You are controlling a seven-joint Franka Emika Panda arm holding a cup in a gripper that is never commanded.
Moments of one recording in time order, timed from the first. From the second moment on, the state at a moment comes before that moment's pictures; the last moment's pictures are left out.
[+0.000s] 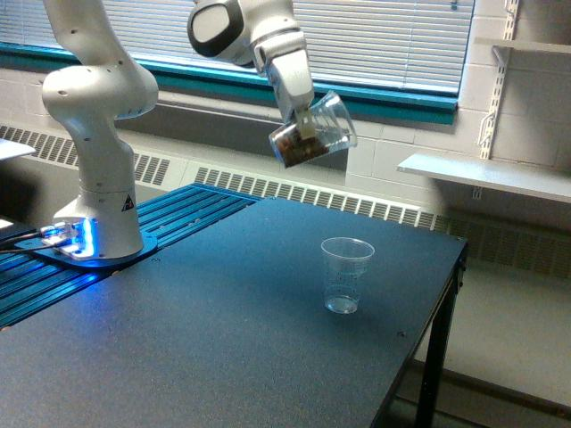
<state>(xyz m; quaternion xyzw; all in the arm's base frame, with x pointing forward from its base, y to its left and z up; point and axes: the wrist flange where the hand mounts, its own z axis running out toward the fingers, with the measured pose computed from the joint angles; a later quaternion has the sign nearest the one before) 0.419 -0.036 0.414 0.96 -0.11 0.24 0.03</state>
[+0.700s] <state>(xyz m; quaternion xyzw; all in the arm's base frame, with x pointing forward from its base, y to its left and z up) 0.412 -0.029 0.363 0.98 -0.10 0.18 0.07</state>
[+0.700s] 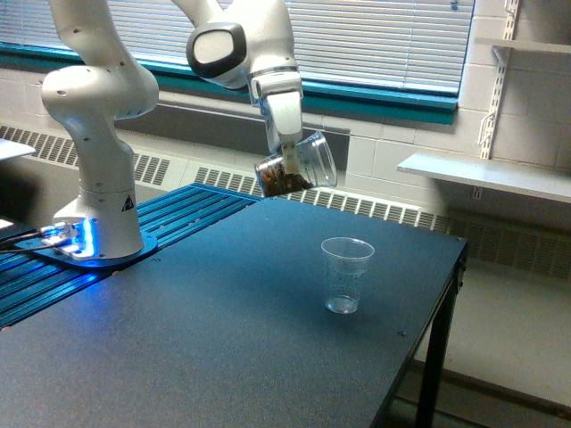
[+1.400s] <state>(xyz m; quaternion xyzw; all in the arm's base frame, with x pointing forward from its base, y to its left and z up) 0.420 -0.006 0.342 0.98 -0.10 0.15 0.11</state>
